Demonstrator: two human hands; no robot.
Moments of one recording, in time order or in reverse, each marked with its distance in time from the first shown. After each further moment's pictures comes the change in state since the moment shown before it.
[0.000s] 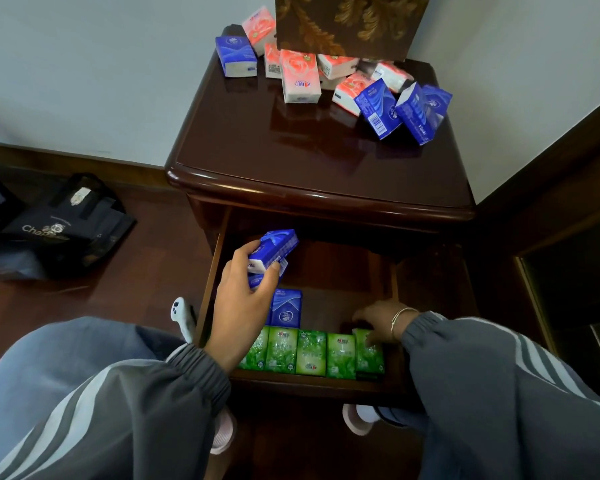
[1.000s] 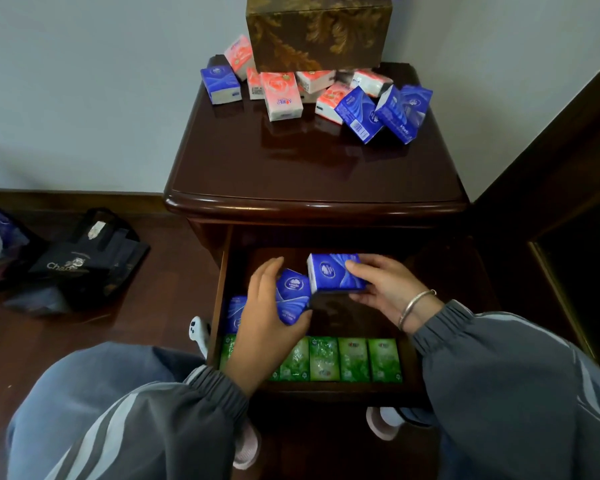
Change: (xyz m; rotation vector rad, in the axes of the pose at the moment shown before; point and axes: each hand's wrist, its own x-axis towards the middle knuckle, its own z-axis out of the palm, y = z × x) left_hand -0.014 0.005 0.012 0.255 -0.153 0.302; right_hand -0.066 -0.043 -0.064 2.075 0.523 -0.026
